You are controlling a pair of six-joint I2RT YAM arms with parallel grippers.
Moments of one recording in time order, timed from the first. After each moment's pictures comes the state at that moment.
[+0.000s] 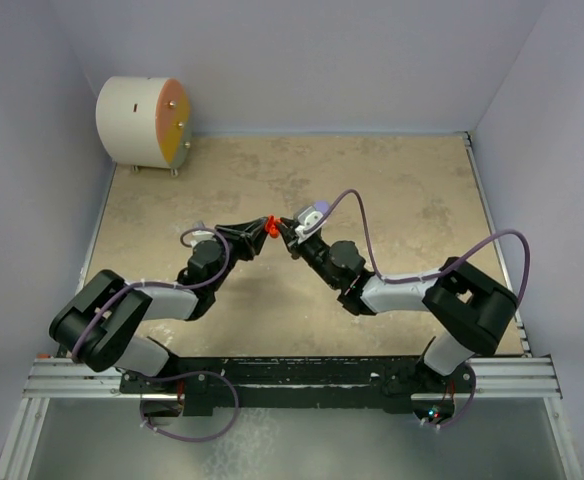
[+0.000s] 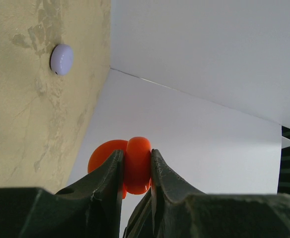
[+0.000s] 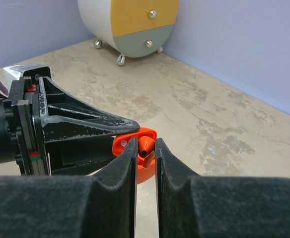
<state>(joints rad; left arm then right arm) -0.56 1.45 0.33 1.02 -0.15 -1.87 0.92 1.60 0.63 1.10 0.21 -0.13</state>
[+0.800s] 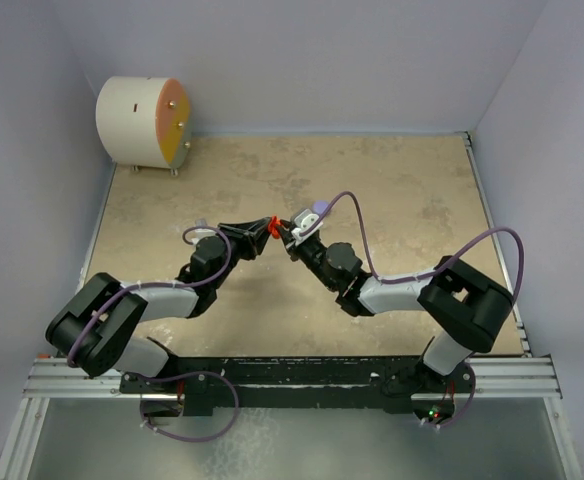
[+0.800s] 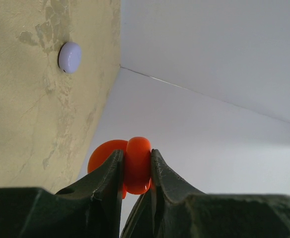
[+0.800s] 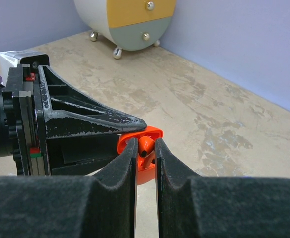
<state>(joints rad) -0.57 1.42 0.37 0.90 -0.14 -1.84 0.94 1.62 0.63 1.10 0.25 -0.15</state>
